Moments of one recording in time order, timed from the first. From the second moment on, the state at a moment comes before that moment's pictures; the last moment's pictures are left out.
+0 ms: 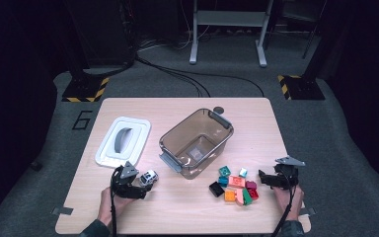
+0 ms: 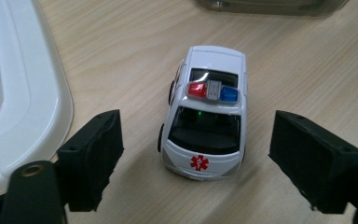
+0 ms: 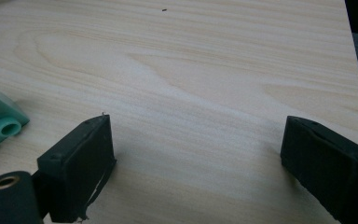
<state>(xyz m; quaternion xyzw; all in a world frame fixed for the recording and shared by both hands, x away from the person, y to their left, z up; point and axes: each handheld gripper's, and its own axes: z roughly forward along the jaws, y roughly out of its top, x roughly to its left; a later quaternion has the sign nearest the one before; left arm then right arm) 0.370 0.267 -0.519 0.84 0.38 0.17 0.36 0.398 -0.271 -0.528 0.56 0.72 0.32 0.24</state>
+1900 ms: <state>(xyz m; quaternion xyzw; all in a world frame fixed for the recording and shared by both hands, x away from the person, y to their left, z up) 0.392 0.278 -0.443 0.82 0.37 0.18 0.39 0.398 -0.271 -0.528 0.56 0.72 0.32 0.25</state>
